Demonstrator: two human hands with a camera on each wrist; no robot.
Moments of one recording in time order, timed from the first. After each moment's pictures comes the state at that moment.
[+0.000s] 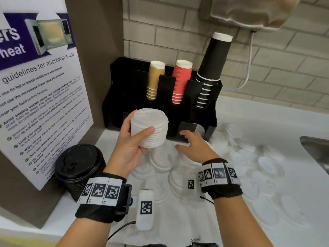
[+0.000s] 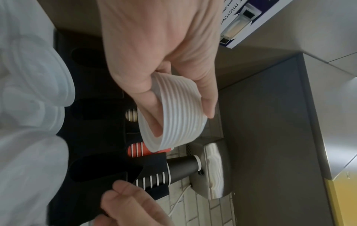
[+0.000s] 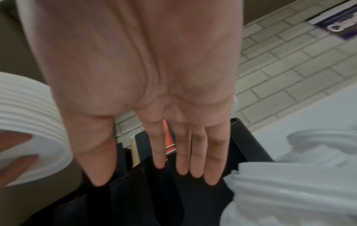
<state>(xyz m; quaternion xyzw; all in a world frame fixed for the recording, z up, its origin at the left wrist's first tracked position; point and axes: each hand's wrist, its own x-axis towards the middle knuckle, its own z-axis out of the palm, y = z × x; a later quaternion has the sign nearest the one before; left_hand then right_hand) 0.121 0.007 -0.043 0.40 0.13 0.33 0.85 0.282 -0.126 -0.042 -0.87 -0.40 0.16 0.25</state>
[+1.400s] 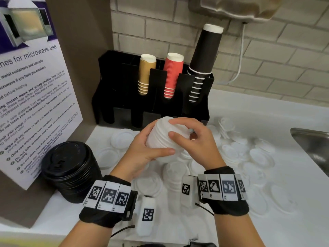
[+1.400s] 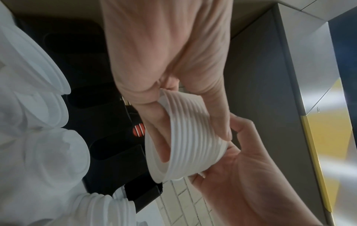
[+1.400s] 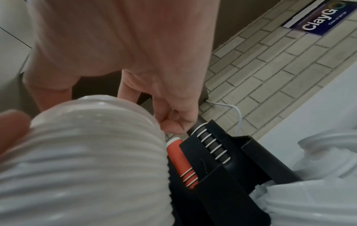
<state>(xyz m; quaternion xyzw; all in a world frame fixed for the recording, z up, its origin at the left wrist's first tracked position) 0.132 -0.033 -0.050 0.57 0.09 0.21 0.79 0.245 -0.160 -0.011 -0.71 -0.43 0.08 0.55</state>
